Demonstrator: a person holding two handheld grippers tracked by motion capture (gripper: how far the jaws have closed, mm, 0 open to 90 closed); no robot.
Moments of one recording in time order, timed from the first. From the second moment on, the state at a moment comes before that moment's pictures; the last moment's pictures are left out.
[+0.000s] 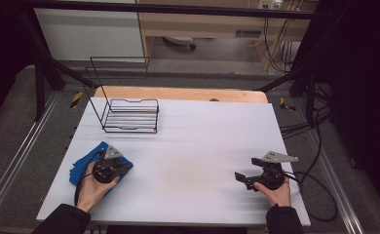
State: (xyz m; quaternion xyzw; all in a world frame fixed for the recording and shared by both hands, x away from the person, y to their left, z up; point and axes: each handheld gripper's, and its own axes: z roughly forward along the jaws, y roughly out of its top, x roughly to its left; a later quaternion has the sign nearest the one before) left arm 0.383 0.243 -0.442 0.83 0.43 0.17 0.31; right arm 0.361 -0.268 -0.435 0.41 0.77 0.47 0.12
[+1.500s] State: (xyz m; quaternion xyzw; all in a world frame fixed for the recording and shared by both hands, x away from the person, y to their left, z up) left arm 0.359 0.187 -0.415 0.82 0.41 0.11 0.38; right arm 0.361 -0.267 -0.436 0.41 0.77 0.47 0.12
